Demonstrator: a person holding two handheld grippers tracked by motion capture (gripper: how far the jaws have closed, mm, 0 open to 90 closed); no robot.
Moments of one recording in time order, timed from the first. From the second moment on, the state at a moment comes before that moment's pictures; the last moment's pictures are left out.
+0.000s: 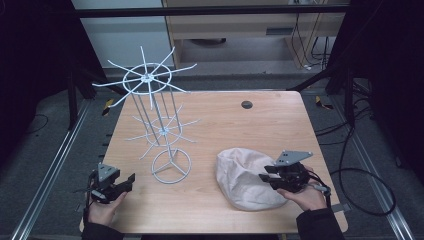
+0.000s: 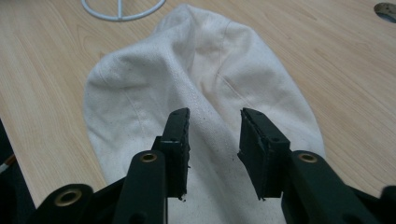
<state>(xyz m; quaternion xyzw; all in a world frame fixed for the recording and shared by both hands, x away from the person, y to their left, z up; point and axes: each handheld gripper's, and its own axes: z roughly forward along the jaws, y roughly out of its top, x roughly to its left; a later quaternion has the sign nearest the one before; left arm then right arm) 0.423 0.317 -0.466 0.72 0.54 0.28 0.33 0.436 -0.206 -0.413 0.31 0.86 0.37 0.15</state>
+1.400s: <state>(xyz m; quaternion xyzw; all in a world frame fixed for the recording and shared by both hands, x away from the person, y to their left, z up) 0.424 0.317 -0.467 0.72 0.54 0.28 0.33 0.448 -0.181 -0.430 0.28 0.88 0.36 0.13</state>
